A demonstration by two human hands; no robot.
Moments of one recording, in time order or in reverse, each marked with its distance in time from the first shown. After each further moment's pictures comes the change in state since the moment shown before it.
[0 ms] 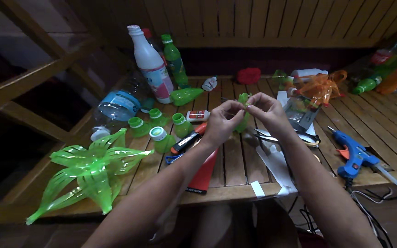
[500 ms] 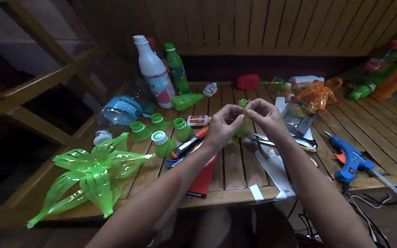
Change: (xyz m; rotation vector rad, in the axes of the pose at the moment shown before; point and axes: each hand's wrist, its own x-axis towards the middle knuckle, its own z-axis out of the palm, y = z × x) left_hand -0.001 -0.002 -0.001 -0.046 -0.029 -0.036; right_hand -0.004 -0.001 0.001 -0.011 0.028 0.051
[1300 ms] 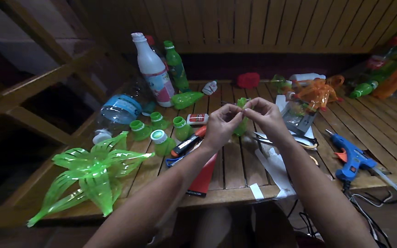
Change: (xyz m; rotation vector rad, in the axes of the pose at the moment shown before) left_hand -0.003 0.001 0.002 -0.032 0.060 0.029; right_hand -0.003 -0.005 0.005 -0.025 0.019 0.016
